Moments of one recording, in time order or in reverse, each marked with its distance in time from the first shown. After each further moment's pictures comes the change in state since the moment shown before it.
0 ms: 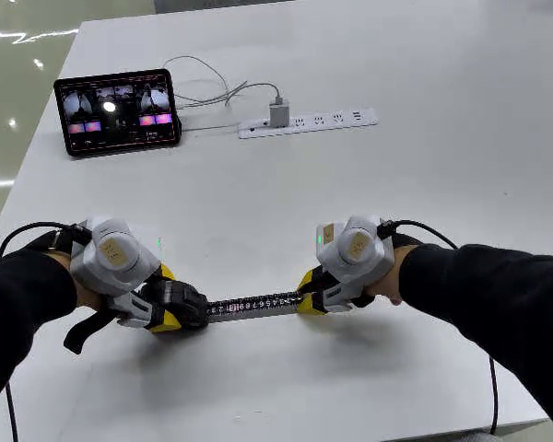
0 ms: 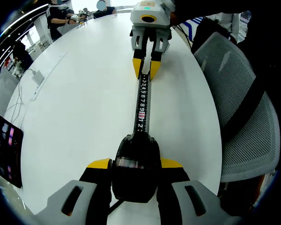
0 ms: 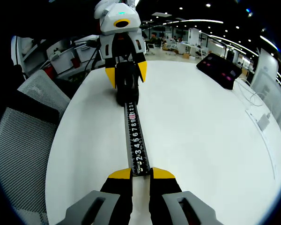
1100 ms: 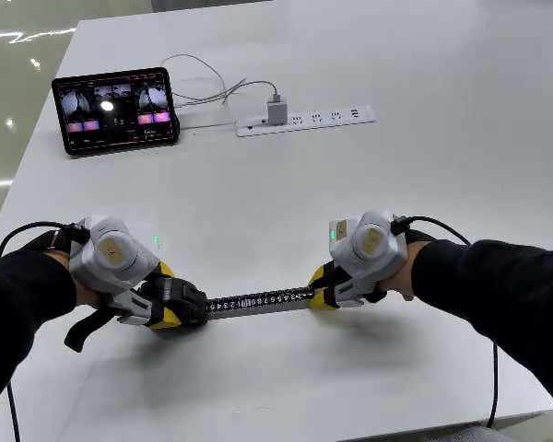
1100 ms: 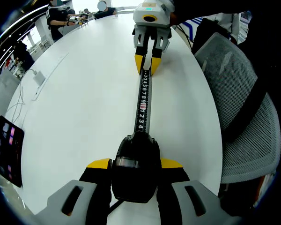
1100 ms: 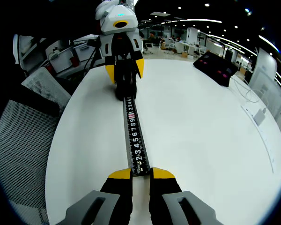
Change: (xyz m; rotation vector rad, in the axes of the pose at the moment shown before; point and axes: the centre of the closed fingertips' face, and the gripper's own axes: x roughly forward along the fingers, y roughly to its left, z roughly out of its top) left arm -0.001 -0.001 0.001 -0.006 -0.011 0.013; right arm -0.011 -0.003 -0.016 0.008 0.008 -0.017
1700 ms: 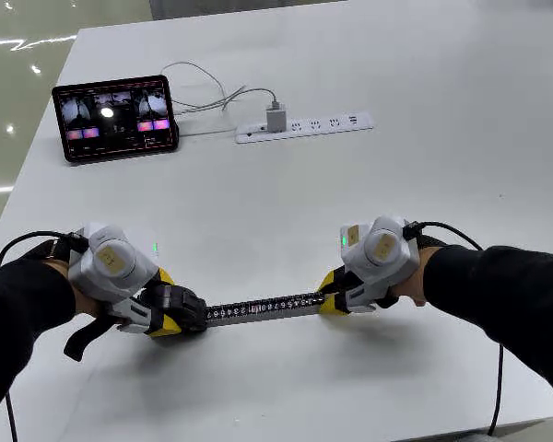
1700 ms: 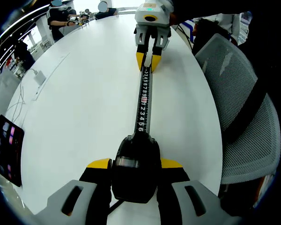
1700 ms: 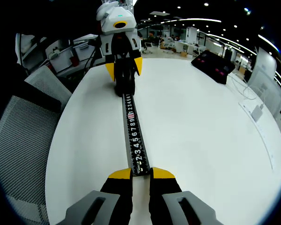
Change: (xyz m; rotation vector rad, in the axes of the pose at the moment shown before) left arm 0.000 0.001 0.000 -0.006 -0.006 -0.001; right arm -0.011 -0.002 -0.011 0.003 0.003 -0.002
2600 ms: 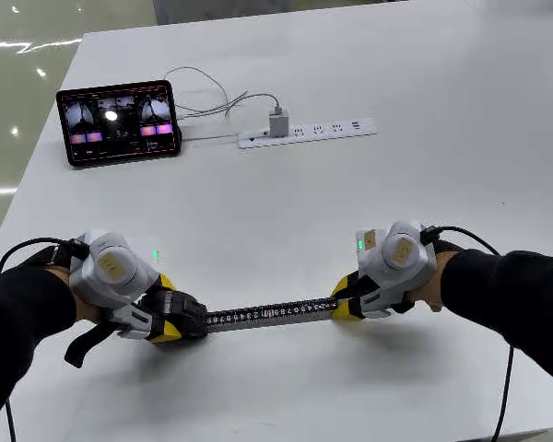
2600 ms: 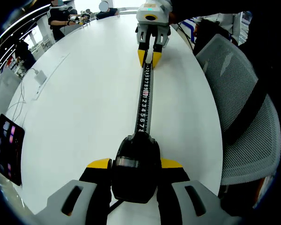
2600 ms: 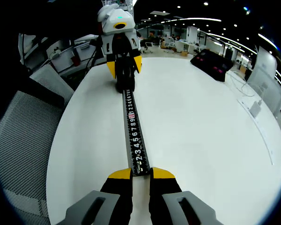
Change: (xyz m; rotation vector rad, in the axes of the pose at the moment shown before) left arm 0.000 0.000 0.001 -0.007 -0.001 0.008; right arm -0.011 -0.001 -0.012 0.001 0.003 0.013
